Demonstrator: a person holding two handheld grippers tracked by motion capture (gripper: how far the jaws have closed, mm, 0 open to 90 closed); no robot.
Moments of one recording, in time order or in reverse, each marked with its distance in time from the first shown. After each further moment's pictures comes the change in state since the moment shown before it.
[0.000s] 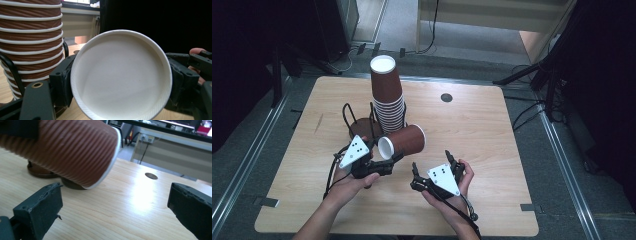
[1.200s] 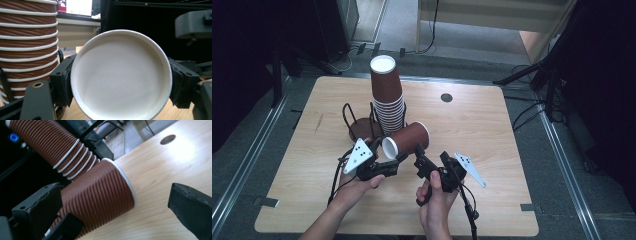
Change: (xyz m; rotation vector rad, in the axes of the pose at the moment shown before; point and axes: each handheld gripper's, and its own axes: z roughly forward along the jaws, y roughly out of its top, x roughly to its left) left arm -0.010 -0.008 0.008 -0.087 0.009 0.010; right arm -0.005 0.048 -0.009 0.017 0.038 0.901
